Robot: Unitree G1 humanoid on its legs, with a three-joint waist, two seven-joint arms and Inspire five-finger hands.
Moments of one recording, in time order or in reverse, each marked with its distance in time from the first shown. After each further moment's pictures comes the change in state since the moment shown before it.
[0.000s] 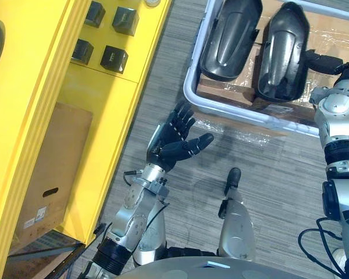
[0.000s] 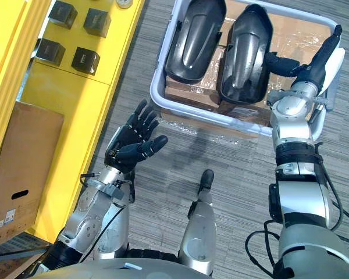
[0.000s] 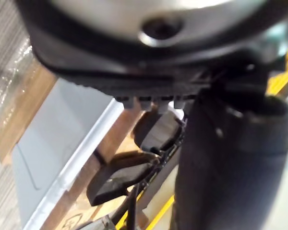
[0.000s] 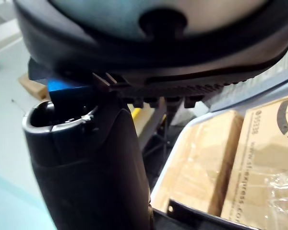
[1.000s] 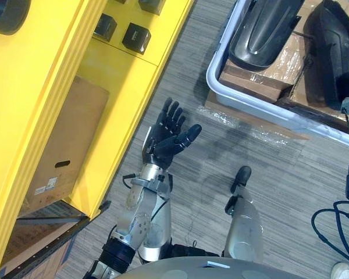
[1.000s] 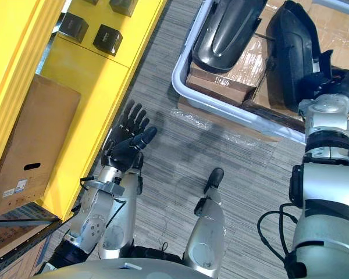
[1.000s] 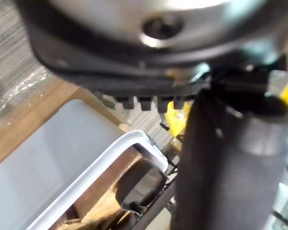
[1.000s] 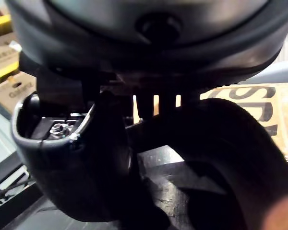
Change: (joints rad) left arm 0.010 -0.034 0.012 0.058 -0.087 -0.083 0.037; right arm -0.158 -0.132 -0.017 0.360 -0.043 0.246 0.163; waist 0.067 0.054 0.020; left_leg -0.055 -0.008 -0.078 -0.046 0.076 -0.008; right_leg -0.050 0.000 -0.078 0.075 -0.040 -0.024
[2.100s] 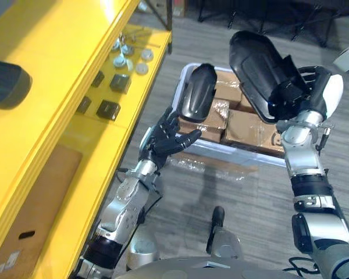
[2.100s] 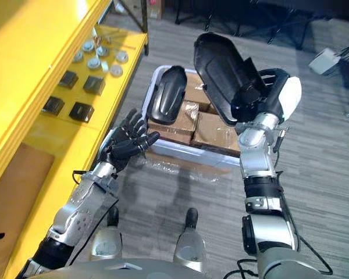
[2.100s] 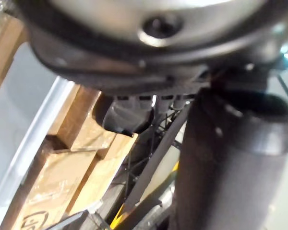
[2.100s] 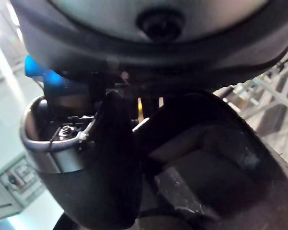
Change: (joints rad) left arm -0.098 0.058 0.085 -0.073 -0.011 0.449 0.173; right arm 0.522 0.443 -0.126 -0.811 -0.468 -0.148 -0.215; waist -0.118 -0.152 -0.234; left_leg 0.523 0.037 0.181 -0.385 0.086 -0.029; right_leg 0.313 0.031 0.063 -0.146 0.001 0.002
